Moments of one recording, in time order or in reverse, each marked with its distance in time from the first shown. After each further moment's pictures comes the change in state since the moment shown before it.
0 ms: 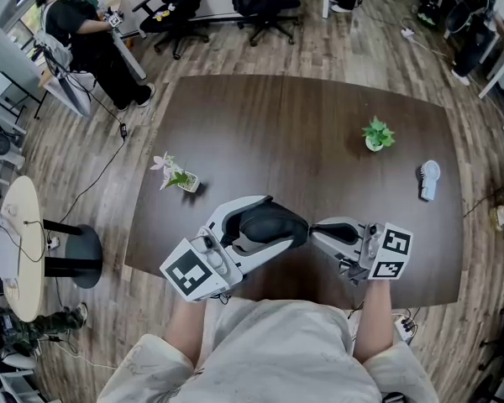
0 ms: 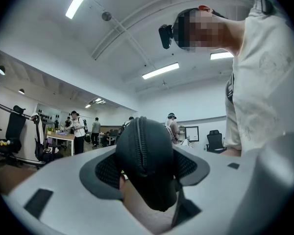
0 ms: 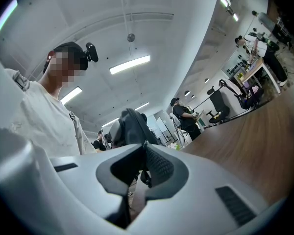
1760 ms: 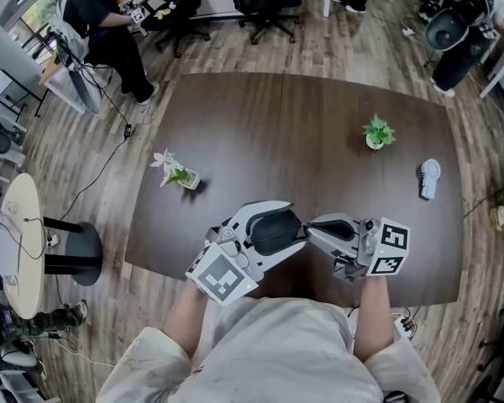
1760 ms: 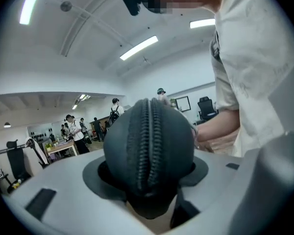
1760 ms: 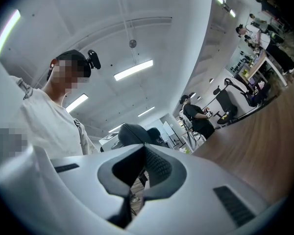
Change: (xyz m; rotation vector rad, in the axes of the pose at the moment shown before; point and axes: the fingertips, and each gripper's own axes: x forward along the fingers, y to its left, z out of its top) left arm 0.025 -0.022 -0.046 0.310 0.261 -0.071; right arm 0.011 0.012 0.013 0.017 -0.055 0.075
